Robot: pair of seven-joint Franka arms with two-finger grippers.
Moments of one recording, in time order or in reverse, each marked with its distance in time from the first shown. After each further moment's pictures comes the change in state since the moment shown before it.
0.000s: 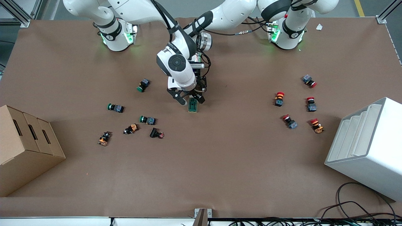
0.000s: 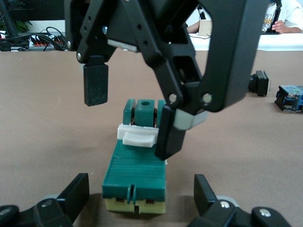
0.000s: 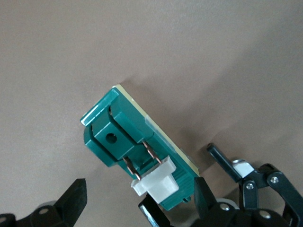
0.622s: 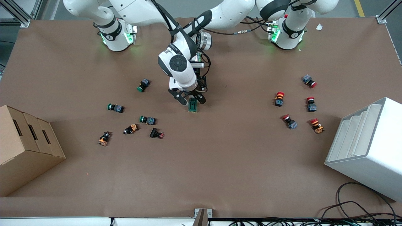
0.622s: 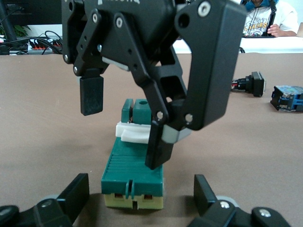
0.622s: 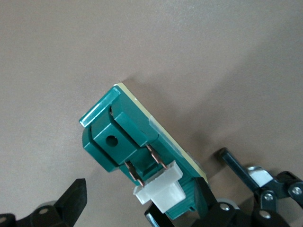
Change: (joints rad) left arm -0.026 0.002 0.021 0.000 0.003 -0.004 -0.006; right arm 0.006 0.031 -0.001 0.002 0.000 0.056 0.002
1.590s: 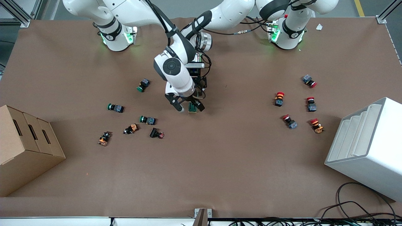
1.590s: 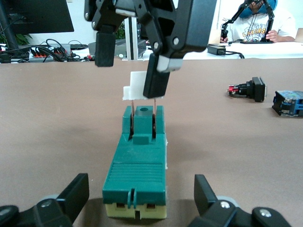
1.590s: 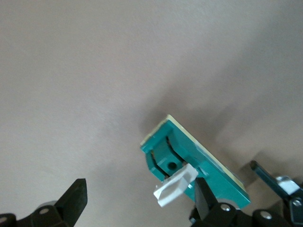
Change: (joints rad) left arm -0.009 0.003 0.013 0.001 0.015 -0.021 0.000; right arm -0.058 -0.011 -0.013 0.086 0.017 -0.029 0.011
